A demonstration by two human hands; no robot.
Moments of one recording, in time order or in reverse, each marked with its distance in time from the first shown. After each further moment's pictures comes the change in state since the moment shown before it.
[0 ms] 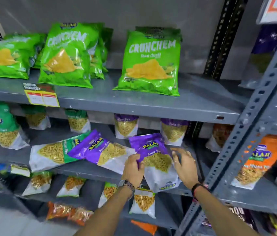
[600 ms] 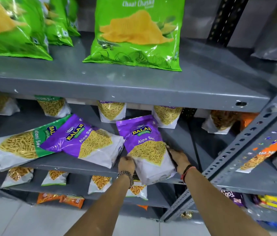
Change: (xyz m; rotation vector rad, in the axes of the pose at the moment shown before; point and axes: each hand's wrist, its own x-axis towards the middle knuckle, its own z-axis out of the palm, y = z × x) left_hand 0.045 -0.023 0.056 -0.296 -0.018 -0.629; right_hand 0.051 0.093 0.085 0.544 -0.210 0.852
